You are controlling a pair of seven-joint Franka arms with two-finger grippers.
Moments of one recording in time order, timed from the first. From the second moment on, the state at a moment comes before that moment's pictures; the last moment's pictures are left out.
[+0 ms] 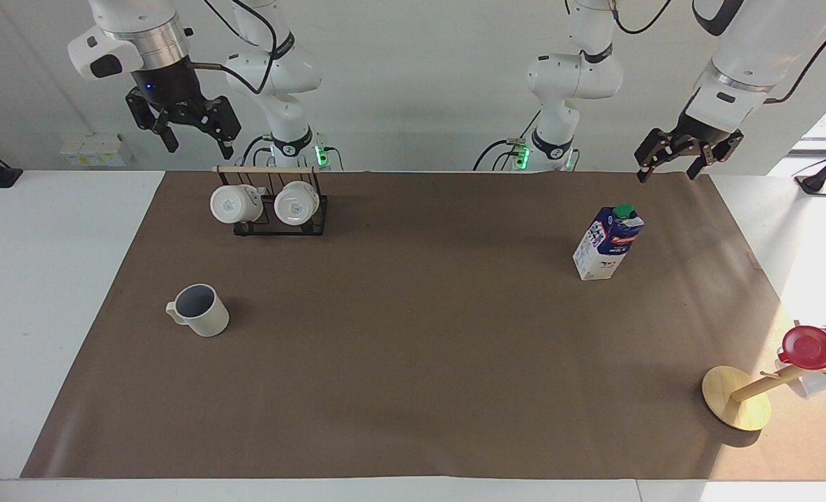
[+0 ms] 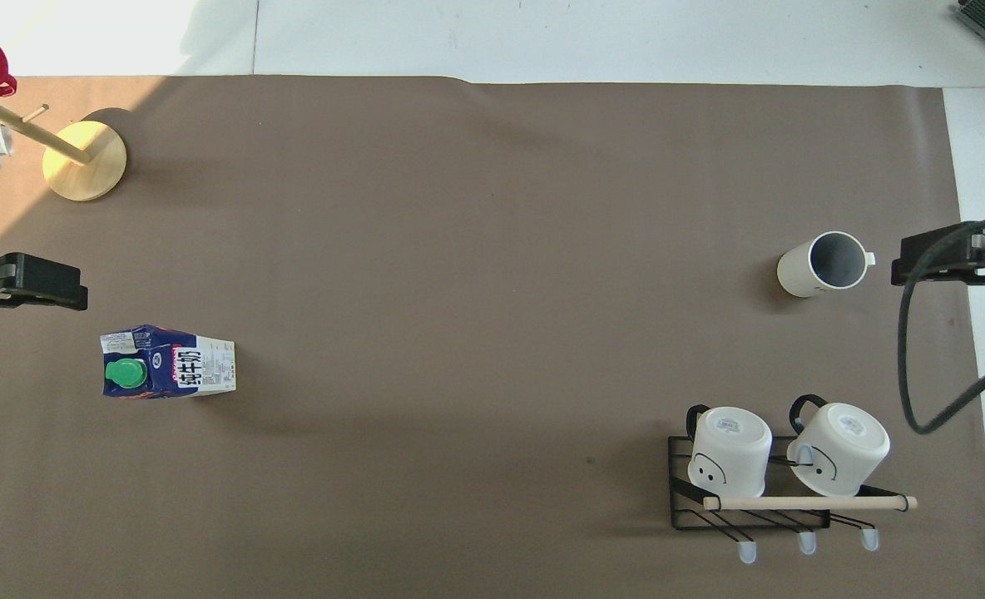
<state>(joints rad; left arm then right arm) -0.16 -0.08 0.09 -1.62 -0.01 1.52 -0.10 0.06 -0.01 -0.01 -1.41 -0.02 1.42 0.22</state>
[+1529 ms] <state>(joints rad) -0.15 -0.09 0.09 -1.60 -0.01 1.52 -0.18 -0.03 0.21 -0.02 -1.82 -0.03 2.05 0.03</state>
